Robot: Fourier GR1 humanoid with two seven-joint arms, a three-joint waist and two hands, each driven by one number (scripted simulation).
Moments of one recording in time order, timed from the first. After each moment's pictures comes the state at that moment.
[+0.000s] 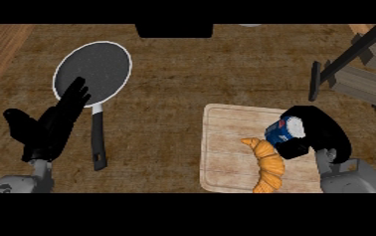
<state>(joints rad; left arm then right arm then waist) -0.07 0.38 -0.09 -1.55 0.27 0.09 0.18 -0.22 -0.45 0.33 -1.70 0.44 0.17 1.11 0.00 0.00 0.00</state>
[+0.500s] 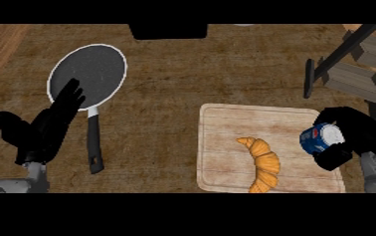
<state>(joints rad) -0.05 0.37 -0.05 -1.56 0.27 0.07 0.17 -0.15 -0.66 0.26 -1.69 0.43 0.29 0.88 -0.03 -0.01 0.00</state>
